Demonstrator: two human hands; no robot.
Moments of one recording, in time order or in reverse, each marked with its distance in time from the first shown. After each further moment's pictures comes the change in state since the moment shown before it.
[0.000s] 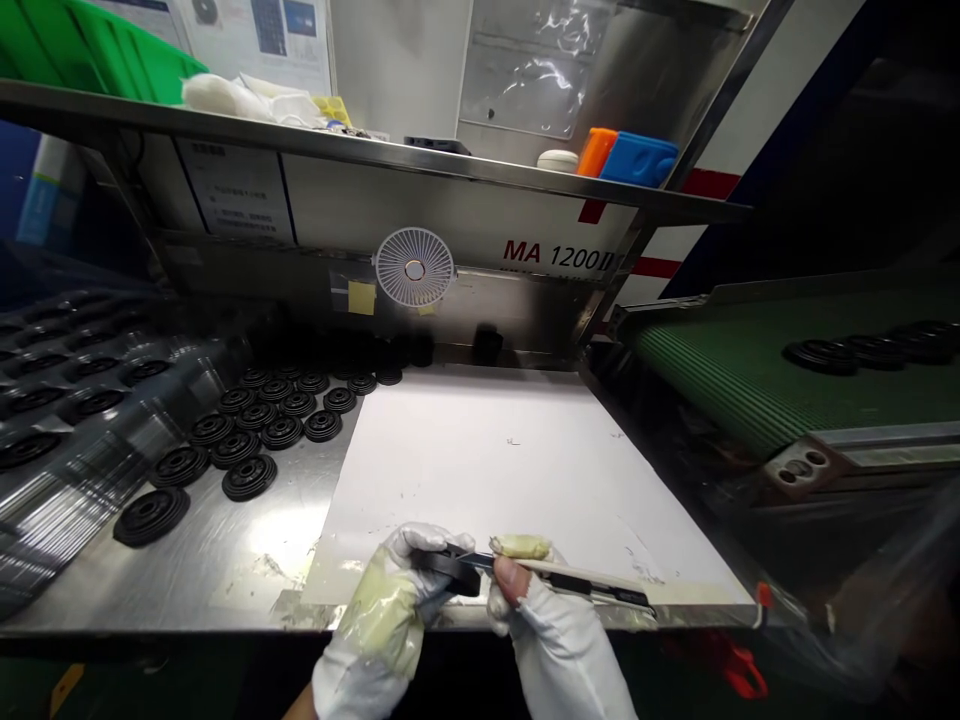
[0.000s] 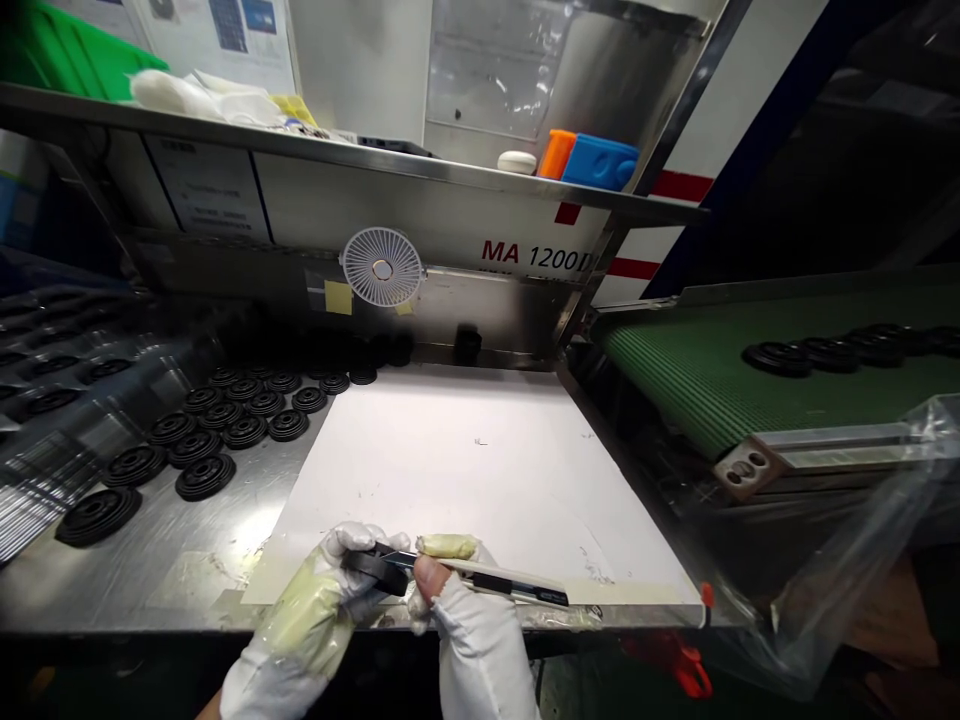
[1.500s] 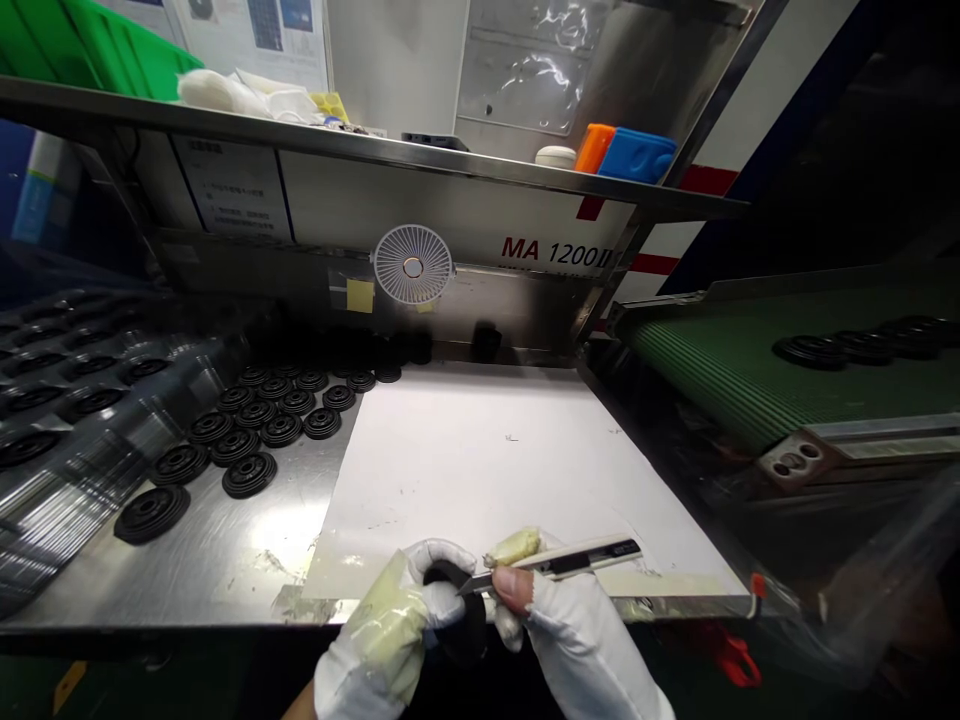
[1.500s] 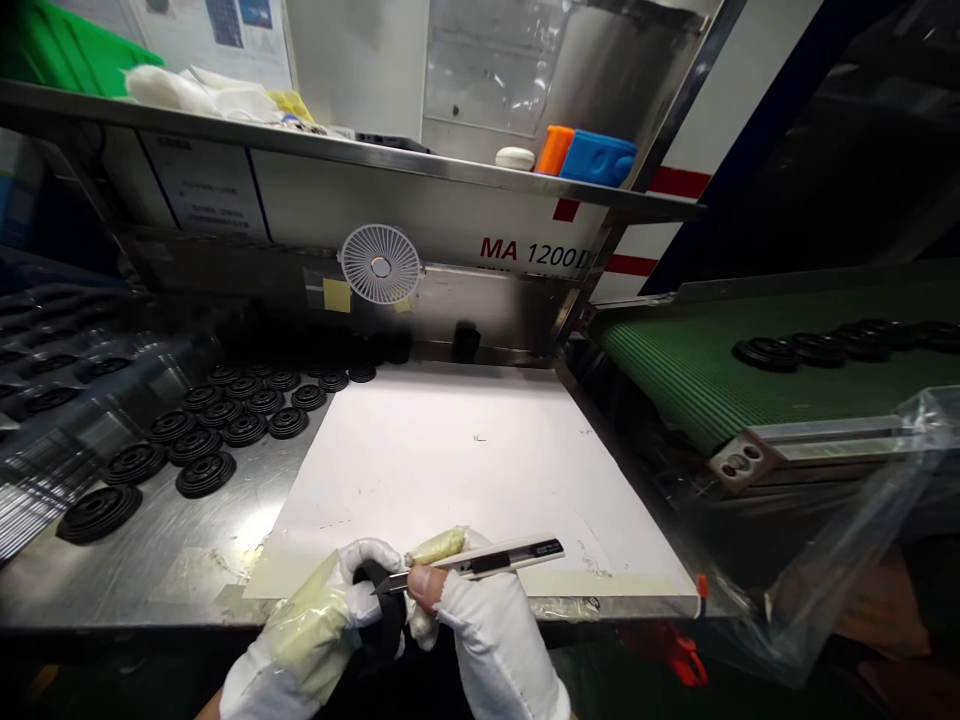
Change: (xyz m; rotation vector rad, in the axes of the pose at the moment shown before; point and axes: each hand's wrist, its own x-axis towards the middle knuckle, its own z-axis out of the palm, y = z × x) left_hand -0.013 -0.003 -0.005 -0.028 -0.363 -0.222; right_hand 0.002 -0.021 -0.004 -0.080 -0.314 0.074
